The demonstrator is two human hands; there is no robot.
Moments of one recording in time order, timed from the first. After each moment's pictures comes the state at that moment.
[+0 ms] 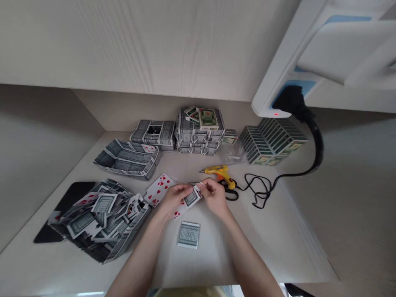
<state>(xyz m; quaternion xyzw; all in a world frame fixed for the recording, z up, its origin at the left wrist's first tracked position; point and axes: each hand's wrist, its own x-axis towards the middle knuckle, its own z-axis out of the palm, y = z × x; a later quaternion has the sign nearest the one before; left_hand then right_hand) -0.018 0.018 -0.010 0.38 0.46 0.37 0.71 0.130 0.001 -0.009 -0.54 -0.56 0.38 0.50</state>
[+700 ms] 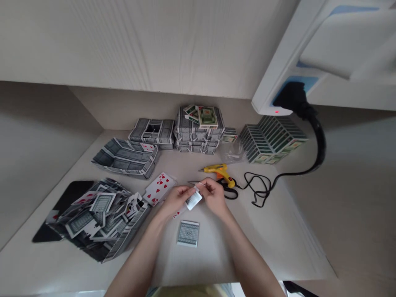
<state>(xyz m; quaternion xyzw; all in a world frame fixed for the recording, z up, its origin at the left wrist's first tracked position) -0.013 0.014 -0.002 0.52 0.47 0.32 0.64 0.129 -0.002 -0.005 -0.53 -0.53 0.42 0.51</state>
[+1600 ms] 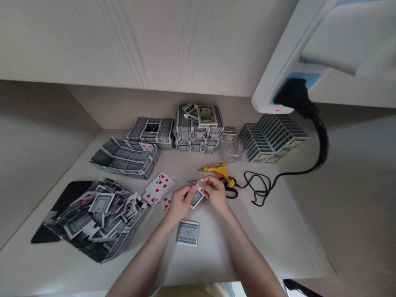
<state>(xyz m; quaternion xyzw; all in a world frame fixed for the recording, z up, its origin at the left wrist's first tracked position) -0.001 0.000 -0.010 0.62 0.51 0.37 0.46 0.129 0.004 0.006 -0.51 -0.42 0.52 0.54</state>
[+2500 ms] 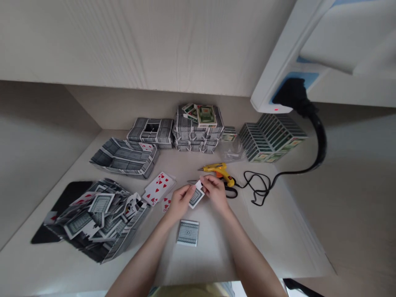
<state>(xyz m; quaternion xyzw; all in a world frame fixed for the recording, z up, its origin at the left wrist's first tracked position) 0.001 0.000 -0.007 0.56 0.47 0.39 0.55 0.130 0.006 -0.002 -0.50 -0.37 0.55 0.56</state>
